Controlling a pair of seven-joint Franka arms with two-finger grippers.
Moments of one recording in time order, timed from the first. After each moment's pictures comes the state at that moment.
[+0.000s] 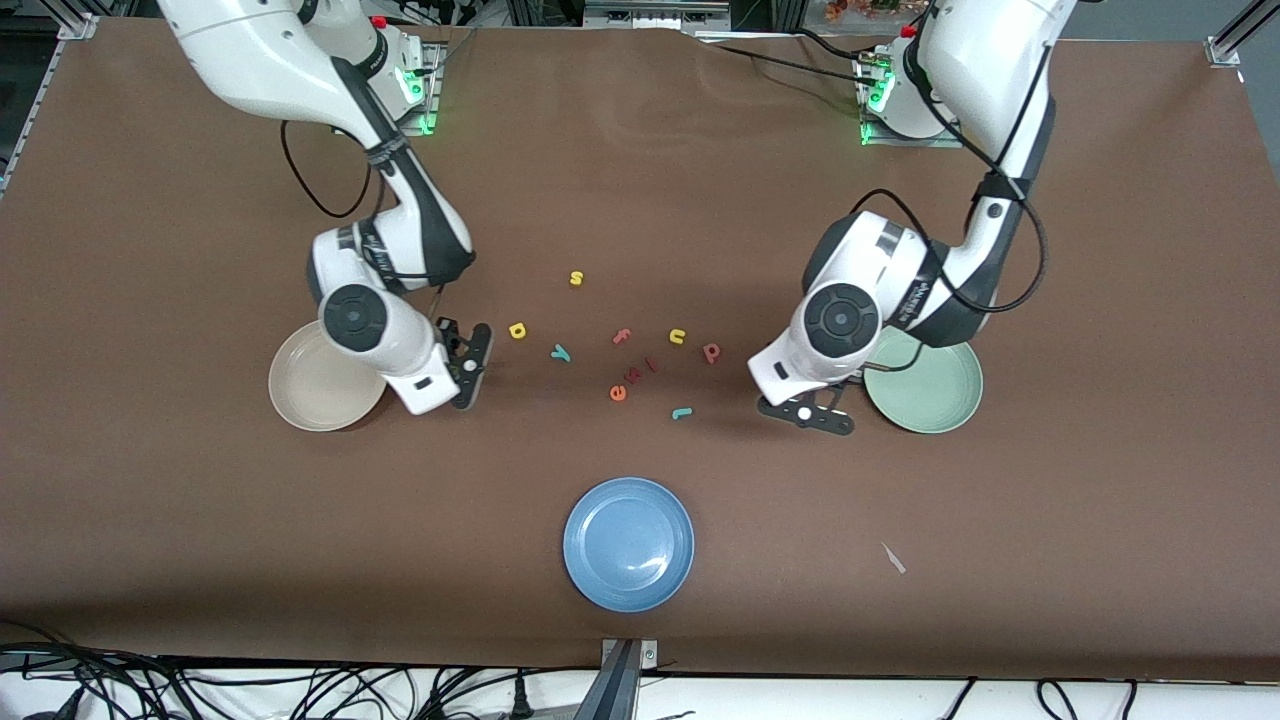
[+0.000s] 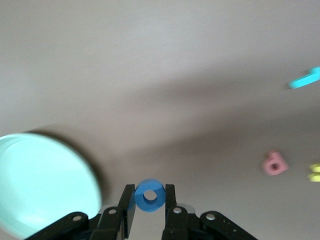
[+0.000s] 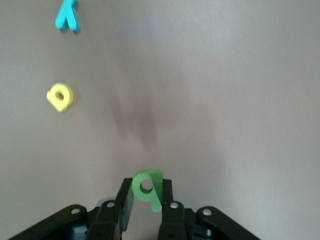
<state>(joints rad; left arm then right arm) -0.38 0.58 -0.07 -1.55 0.11 1.89 -0.23 0.29 0.53 0.03 -1.80 0.01 2.16 -0.94</state>
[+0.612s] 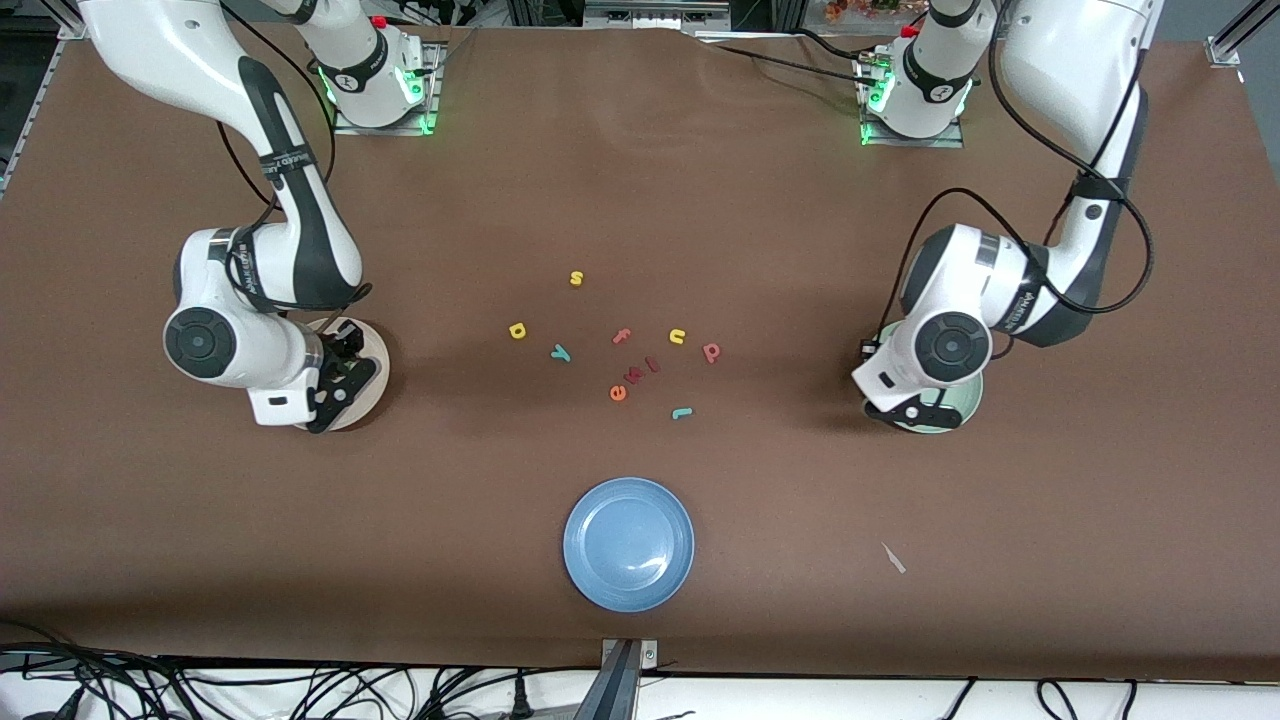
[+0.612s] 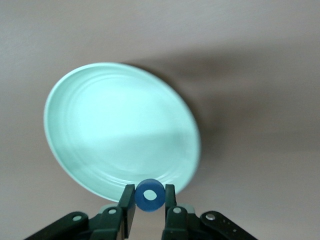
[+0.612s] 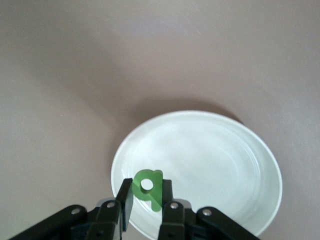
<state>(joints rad) -0.19 0.50 -0.07 -1.76 0.18 1.89 -0.23 0.26 0.48 -0.15 -1.80 0.04 2.04 -0.70</state>
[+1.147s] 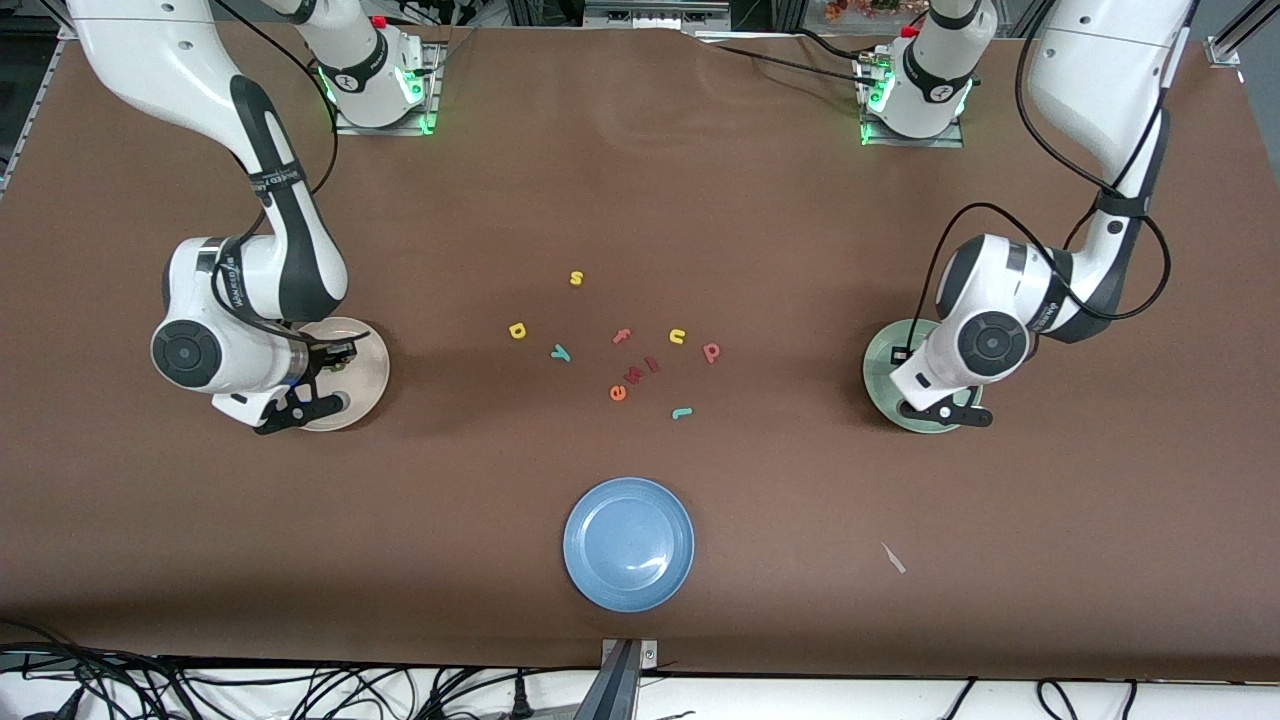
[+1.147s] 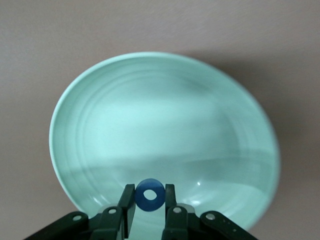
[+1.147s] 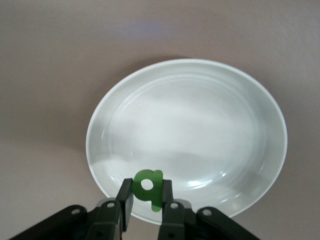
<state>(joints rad) -0.07 0.50 -0.07 -1.96 0.22 2.18 -0.14 0.25 0.52 -0.17 -1.81 0.04 2.04 -0.16</state>
